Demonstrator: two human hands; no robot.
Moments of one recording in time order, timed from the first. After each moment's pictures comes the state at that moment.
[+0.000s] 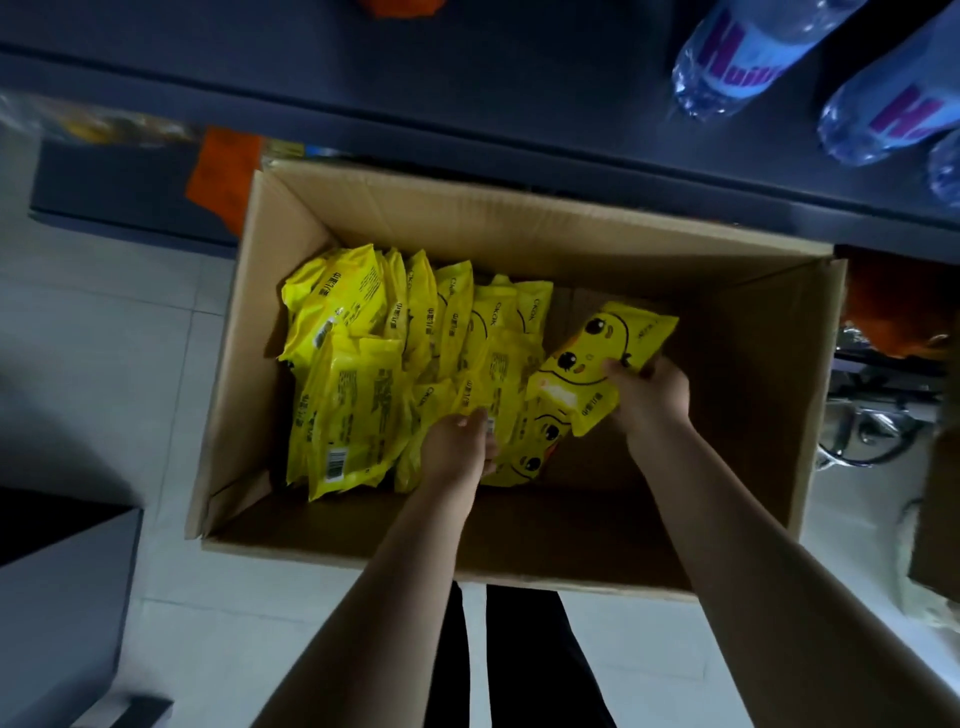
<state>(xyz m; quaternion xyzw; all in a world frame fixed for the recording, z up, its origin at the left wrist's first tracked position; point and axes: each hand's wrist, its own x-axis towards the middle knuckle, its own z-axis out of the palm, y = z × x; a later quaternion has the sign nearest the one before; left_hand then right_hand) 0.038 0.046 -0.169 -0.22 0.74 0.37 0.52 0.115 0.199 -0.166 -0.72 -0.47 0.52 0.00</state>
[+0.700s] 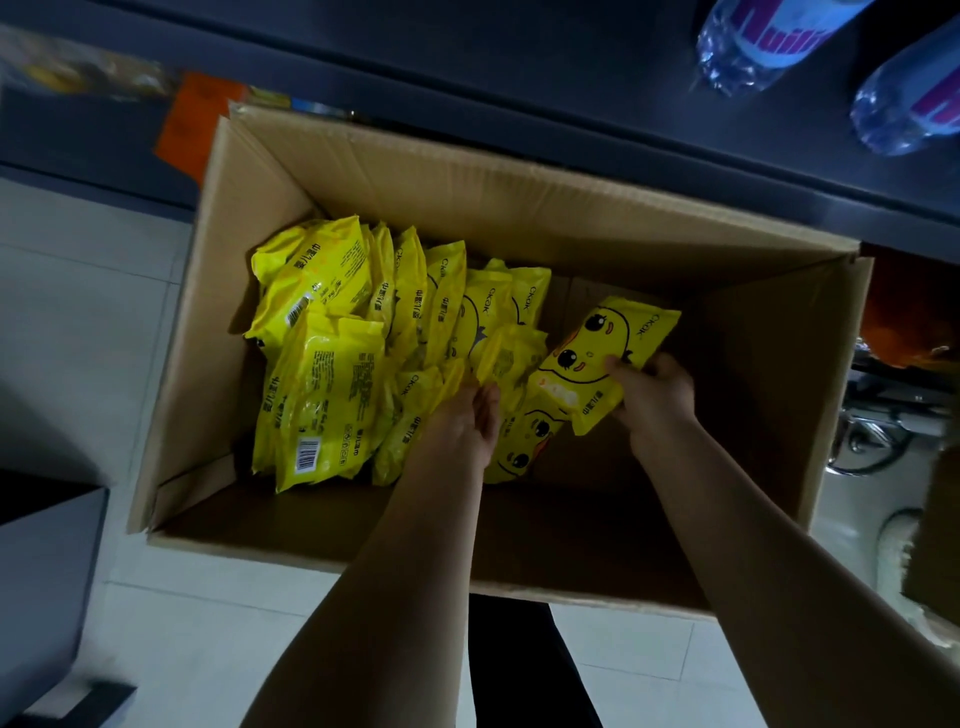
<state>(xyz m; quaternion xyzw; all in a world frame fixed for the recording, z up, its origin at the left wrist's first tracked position) 0.030 0.075 -0.190 -0.56 0.44 0.52 0.46 0.126 0.208 -0.184 -0.72 -0.44 0.54 0.02</state>
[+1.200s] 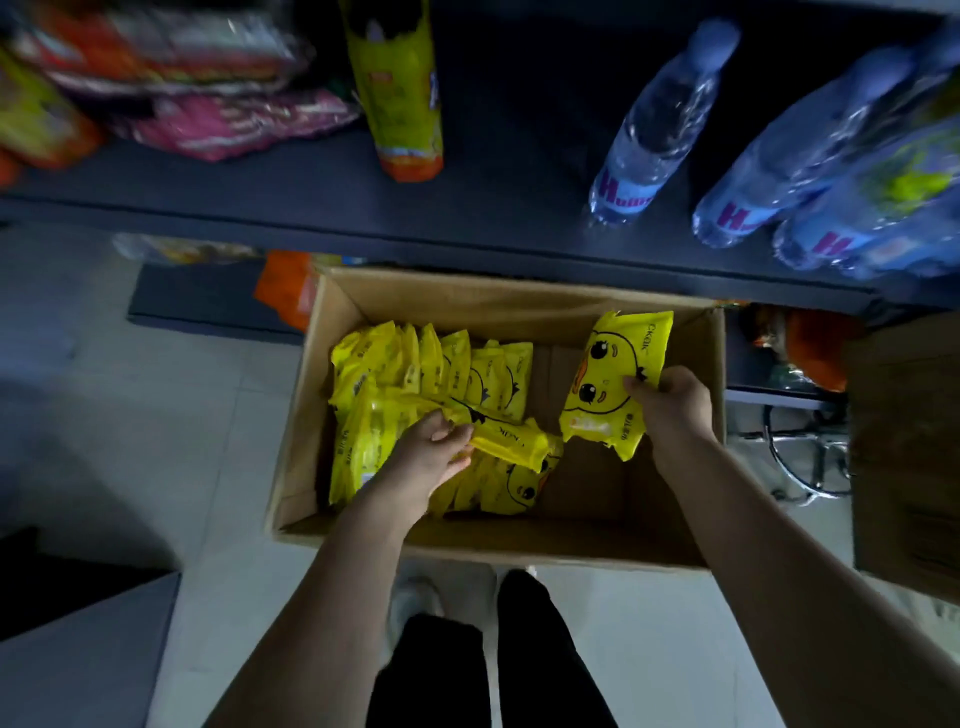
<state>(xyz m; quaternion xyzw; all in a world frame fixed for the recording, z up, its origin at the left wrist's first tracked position) 0.008 0.031 -0.053 -0.12 0.68 0.50 0.52 0.138 0.215 -0.056 -0.66 -0.54 0.51 0.09</state>
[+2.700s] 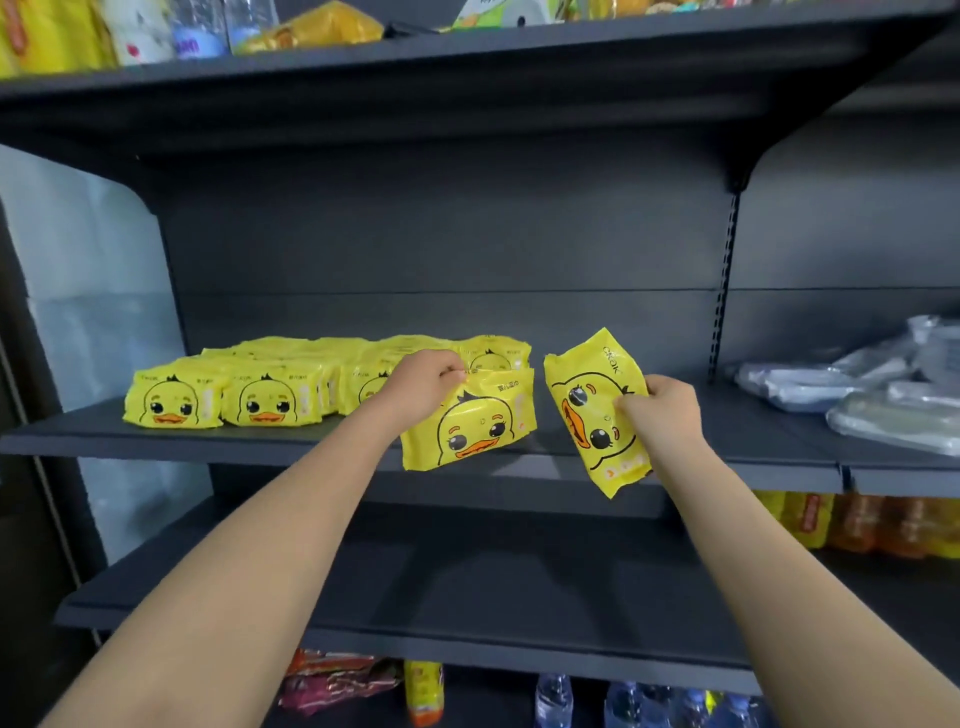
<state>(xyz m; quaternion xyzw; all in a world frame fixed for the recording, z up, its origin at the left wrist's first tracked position) -0.065 0.132 0.603 0.51 0.79 0.33 -0.09 0.128 0.287 0.571 -0.39 -0.70 0.40 0.45</state>
